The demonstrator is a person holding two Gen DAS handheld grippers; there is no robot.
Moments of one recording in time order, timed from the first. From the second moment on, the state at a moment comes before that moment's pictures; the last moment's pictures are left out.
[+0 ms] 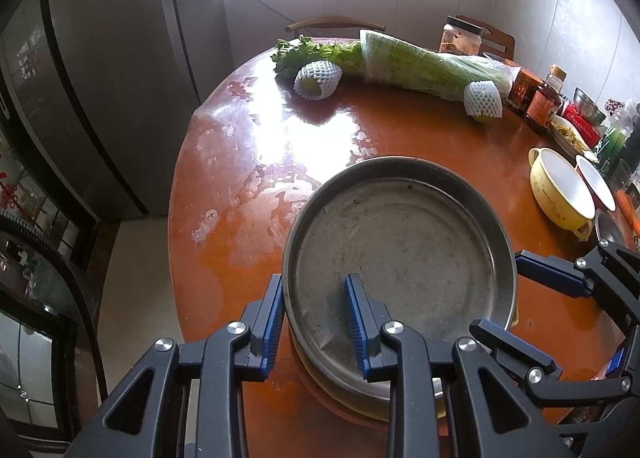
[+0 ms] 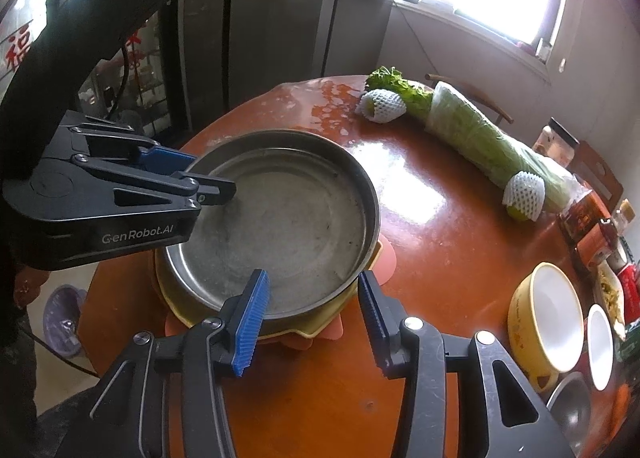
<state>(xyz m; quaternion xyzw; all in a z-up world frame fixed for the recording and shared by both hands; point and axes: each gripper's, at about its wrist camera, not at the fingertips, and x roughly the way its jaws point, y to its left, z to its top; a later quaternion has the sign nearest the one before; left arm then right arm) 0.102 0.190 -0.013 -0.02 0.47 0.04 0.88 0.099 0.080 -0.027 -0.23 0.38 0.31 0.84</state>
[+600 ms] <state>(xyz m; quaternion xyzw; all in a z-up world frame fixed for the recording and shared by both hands) 0.100 0.184 -0.013 -0.02 0.47 0.03 0.88 0.096 0.074 -0.020 -0.22 0.37 0.31 0.85</state>
